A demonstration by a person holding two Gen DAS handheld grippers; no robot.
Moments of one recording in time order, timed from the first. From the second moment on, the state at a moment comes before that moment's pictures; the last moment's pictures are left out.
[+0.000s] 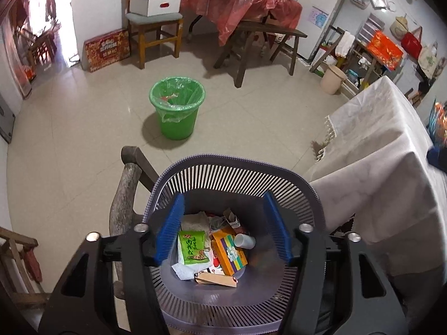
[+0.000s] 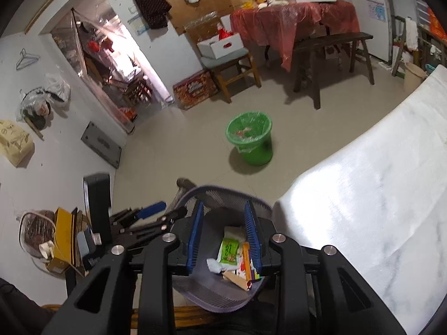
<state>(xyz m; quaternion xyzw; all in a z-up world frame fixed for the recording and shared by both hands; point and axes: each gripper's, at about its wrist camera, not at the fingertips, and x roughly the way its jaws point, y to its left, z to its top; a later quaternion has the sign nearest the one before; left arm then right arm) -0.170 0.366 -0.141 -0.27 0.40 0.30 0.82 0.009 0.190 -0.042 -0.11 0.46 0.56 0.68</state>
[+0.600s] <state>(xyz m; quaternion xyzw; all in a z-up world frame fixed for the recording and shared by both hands) -0.177 0.371 -0.135 -0.22 0.40 0.41 0.79 -0.040 0.208 -0.075 -0.24 0.43 0.55 0.68</state>
